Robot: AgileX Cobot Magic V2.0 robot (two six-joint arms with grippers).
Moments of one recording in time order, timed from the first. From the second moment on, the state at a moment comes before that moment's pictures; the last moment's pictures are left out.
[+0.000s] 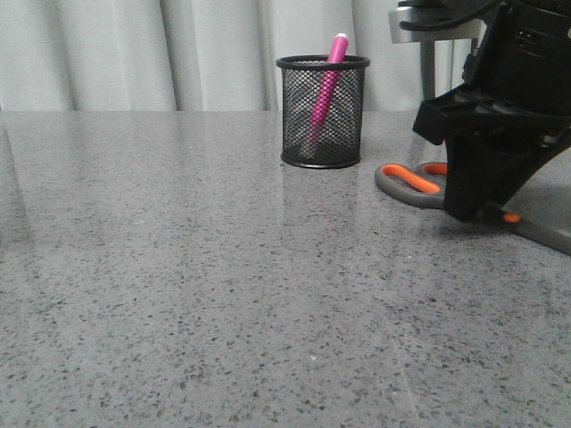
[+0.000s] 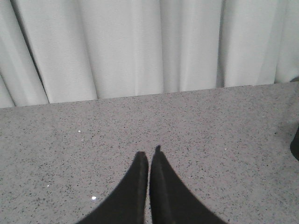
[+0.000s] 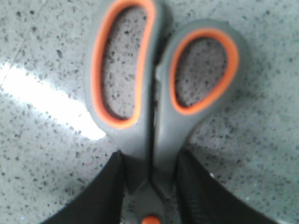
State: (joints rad) left arm -0.05 0.82 -0.68 -0.73 0.21 0.81; right arm 0.36 1.58 -1.12 0.08 0.87 -0.20
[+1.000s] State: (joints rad) left arm -0.05 0.82 -0.68 -0.73 0.21 0.81; right arm 0.36 1.21 -1.00 0.18 0.11 -0.20
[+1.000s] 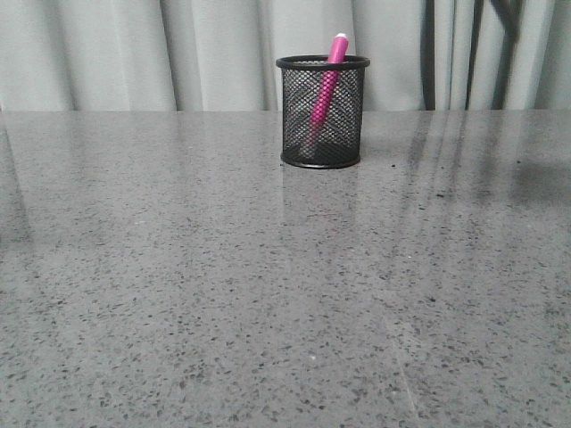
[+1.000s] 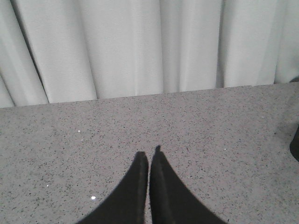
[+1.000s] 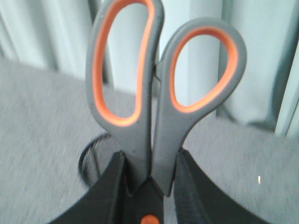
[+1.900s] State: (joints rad) left arm -0.05 0.82 -0.68 -0.73 0.22 0.81; right arm 0.48 1.72 -1.11 0.20 -0.54 -0.18
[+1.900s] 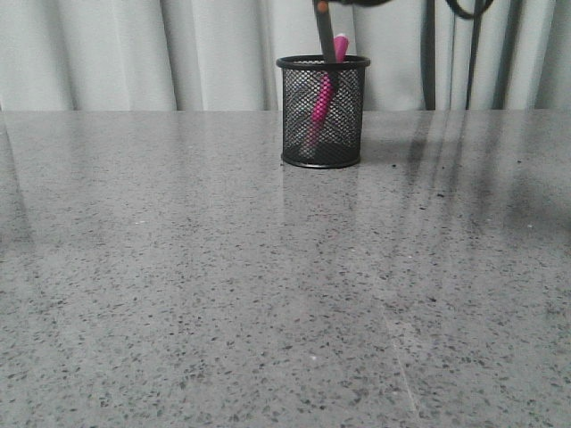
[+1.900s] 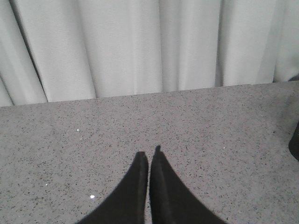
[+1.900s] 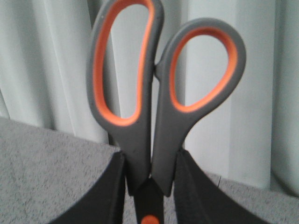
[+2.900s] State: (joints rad) left arm -0.05 0.82 -0.68 -0.73 0.22 0.81; right arm 0.49 1.72 -0.98 0.20 -0.63 -0.16
